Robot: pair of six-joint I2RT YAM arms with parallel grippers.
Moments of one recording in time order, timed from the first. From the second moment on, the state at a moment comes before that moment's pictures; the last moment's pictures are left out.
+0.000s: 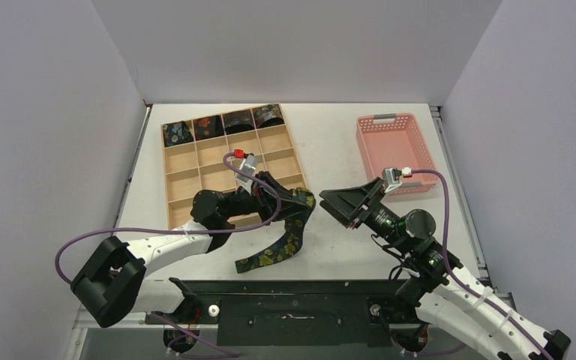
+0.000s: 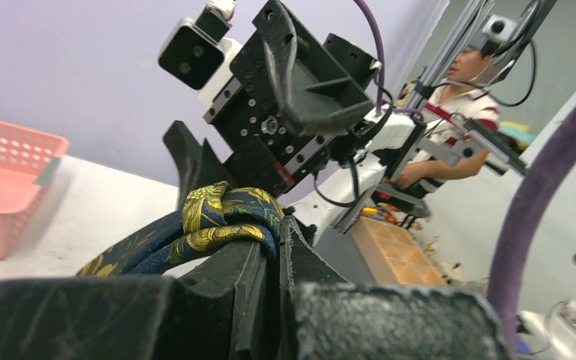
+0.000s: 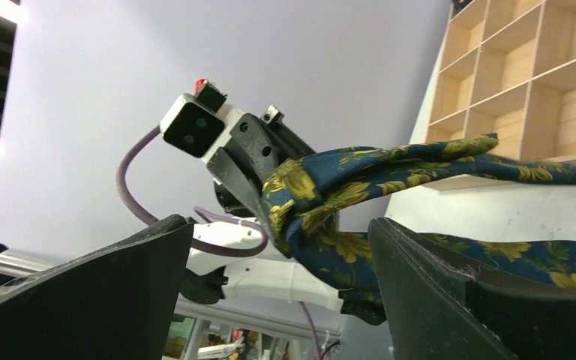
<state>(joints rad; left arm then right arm) -0.73 1.29 0.58 1.29 0.76 -0.89 0.74 0.60 0.53 0.17 -0.14 1.31</state>
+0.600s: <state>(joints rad) -0.84 1.30 0.64 1.19 0.76 -0.67 0.74 0.80 0.52 0.38 -0.20 1.49</state>
